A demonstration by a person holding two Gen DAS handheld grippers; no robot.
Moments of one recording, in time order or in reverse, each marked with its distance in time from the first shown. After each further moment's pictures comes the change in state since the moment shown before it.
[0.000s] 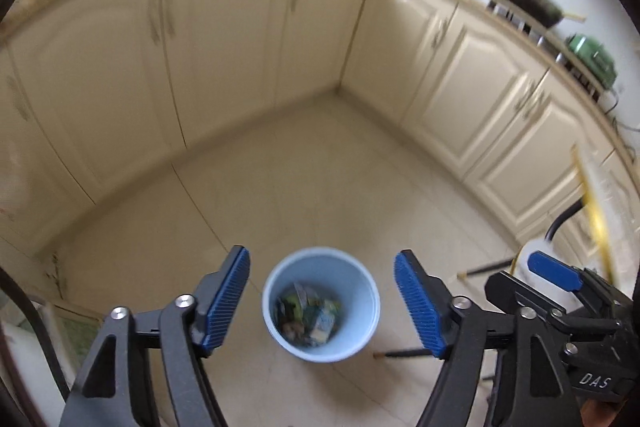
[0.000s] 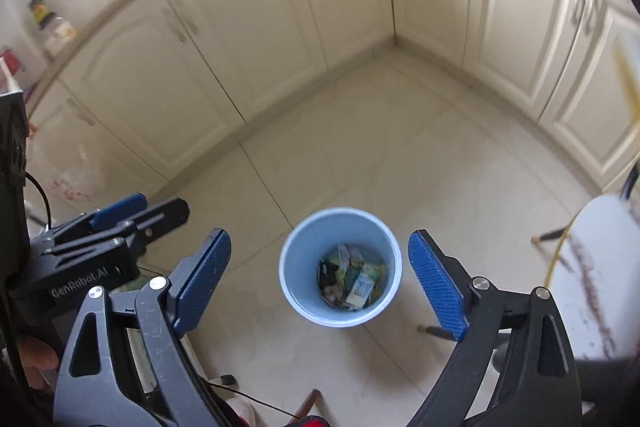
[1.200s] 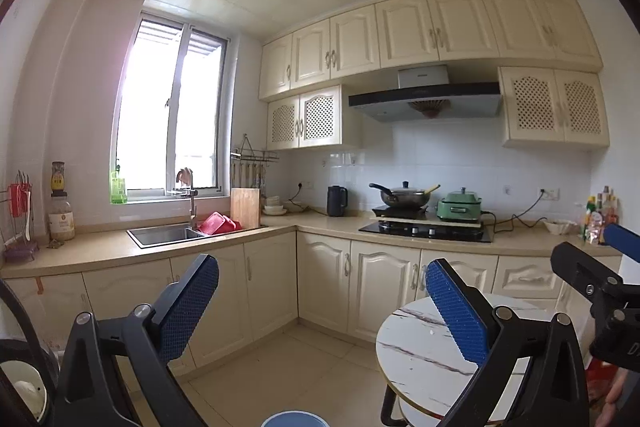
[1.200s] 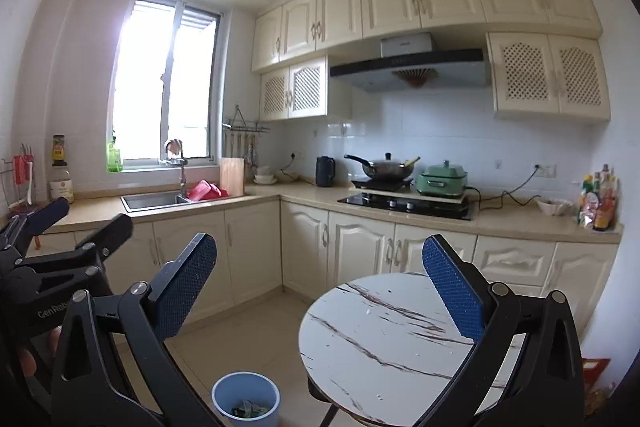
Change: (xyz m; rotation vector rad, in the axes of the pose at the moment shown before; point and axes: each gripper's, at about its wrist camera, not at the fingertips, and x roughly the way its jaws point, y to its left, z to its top) left arm -0.425 -0.134 -0.446 0.261 -0.854 -0.091; right arm -0.561 0.115 -0.197 -0.055 -0.930 -0.417
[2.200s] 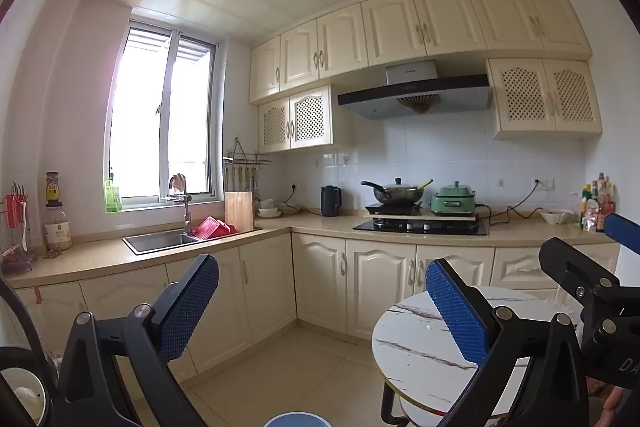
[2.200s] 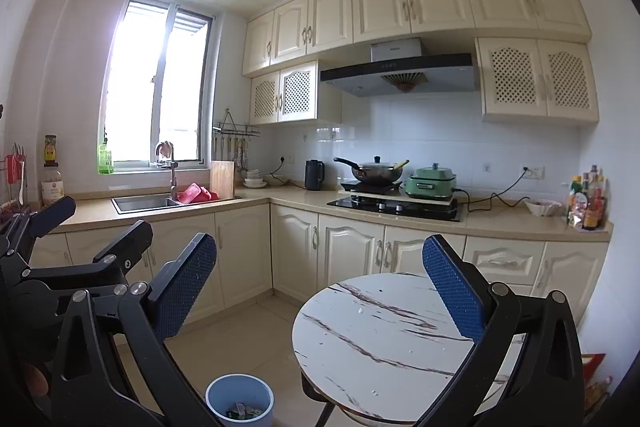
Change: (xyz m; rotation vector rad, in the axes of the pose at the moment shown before) left arm 0.056 -0.013 0.028 0.032 0.001 -0.010; right arm -0.008 -0.004 -0.014 0.004 -0.010 -0.045
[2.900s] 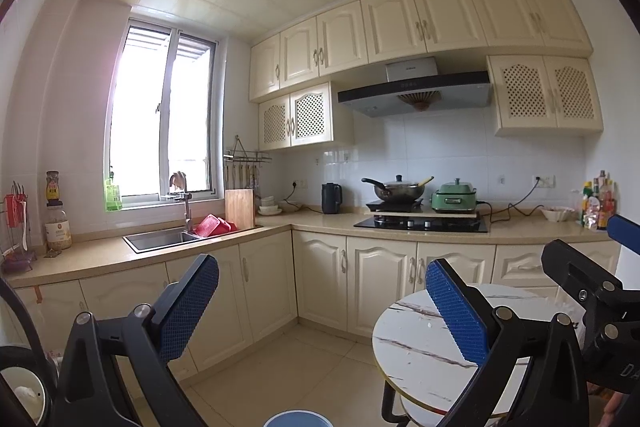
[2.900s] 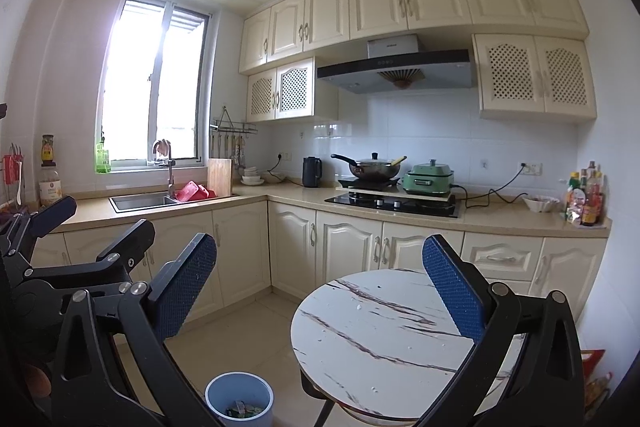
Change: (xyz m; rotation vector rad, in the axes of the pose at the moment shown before) left arm 0.028 0.018 0.016 0.003 0.009 -0.008; right arm 0.002 0.001 -0.003 0.006 0.011 -0.011
